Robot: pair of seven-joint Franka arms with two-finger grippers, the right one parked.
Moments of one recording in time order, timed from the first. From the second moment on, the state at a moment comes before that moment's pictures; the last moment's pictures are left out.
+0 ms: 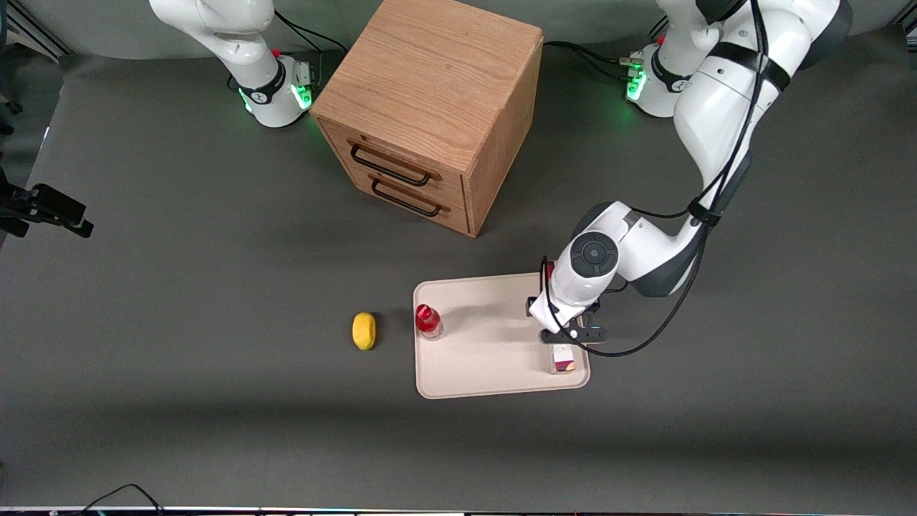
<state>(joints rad) -0.09 0.74 -0.48 -1.63 0.43 2.32 -0.77</state>
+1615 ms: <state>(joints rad) -0.01 -0.15 -0.09 -1.77 0.06 1.60 -0.12</state>
